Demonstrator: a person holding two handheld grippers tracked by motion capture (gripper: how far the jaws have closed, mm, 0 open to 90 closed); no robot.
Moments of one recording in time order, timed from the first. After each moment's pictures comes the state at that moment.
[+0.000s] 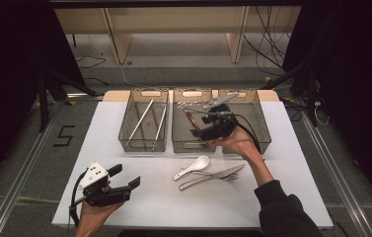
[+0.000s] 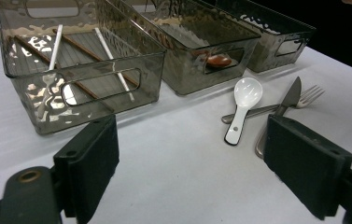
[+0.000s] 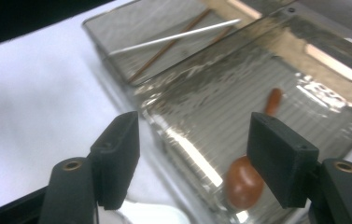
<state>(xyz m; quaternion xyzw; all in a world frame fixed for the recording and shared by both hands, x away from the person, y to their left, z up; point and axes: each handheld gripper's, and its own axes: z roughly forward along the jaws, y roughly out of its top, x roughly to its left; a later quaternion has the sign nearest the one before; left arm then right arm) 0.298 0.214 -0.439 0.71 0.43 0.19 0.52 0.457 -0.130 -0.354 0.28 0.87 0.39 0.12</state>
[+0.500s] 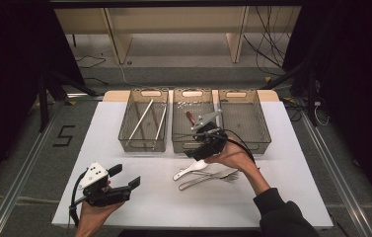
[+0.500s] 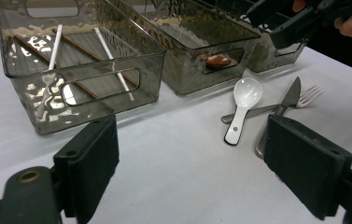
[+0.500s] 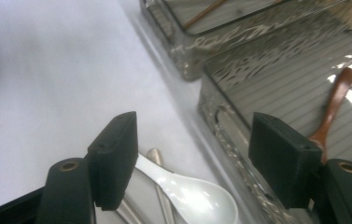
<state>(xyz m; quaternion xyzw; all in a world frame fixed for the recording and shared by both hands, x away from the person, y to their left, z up) 0.299 0.214 -0.439 0.71 0.43 0.19 0.52 0.436 -0.108 -0.386 0.21 0.91 0.34 0.09</state>
